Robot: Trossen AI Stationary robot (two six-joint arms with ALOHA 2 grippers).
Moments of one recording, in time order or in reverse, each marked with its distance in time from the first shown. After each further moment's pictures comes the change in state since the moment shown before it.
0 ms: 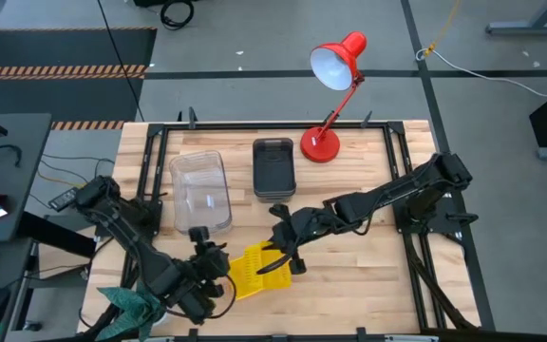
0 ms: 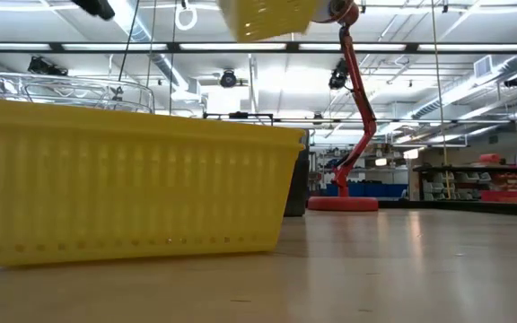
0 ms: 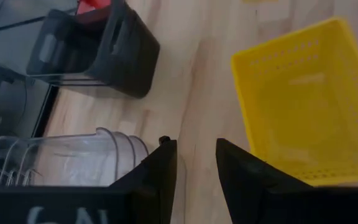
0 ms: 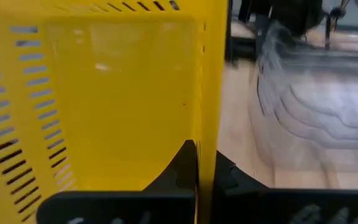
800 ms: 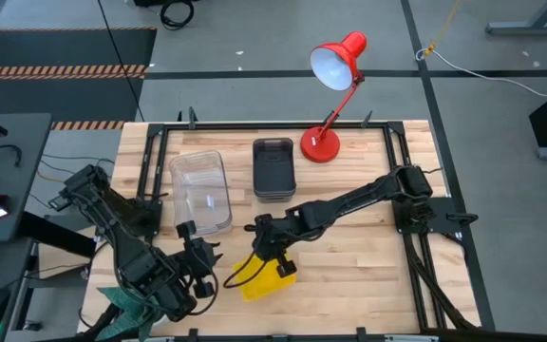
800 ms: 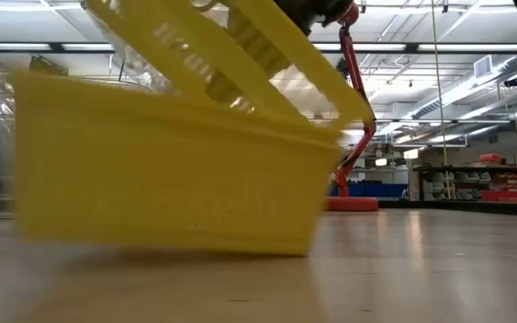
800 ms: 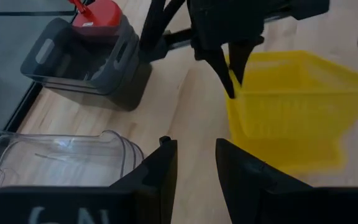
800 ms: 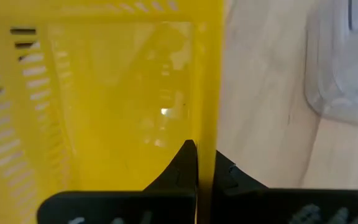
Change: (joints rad) left arm -0.052 -0.147 0.000 0.022 -0.021 -0.093; right arm -0.058 0.338 0.308 -0.367 -0.139 -0.182
